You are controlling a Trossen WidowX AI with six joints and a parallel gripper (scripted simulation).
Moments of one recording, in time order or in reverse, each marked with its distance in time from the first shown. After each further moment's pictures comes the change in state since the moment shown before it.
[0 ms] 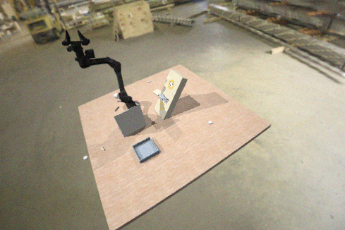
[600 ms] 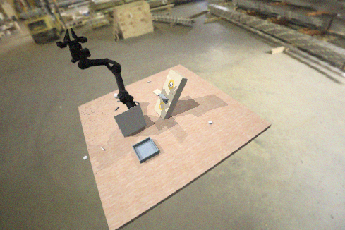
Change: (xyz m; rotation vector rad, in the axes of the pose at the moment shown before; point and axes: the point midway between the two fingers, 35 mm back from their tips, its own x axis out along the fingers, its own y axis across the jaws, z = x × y) arm 0.040 -0.038 0.103 0.894 -0.008 -0.087
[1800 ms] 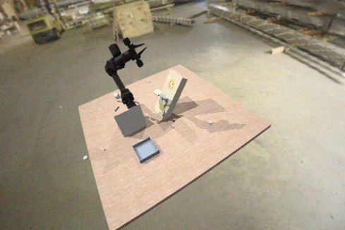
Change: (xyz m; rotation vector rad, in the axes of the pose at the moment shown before) arm -0.021 -0.220 0.417 1.910 -1.177 0.234
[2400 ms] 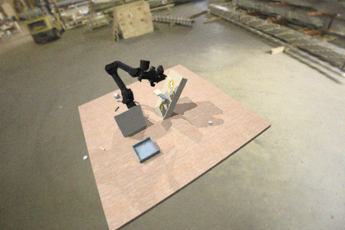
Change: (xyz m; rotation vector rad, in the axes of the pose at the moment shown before) arm 0.012 0.254 0.155 0.707 -0.220 0.822
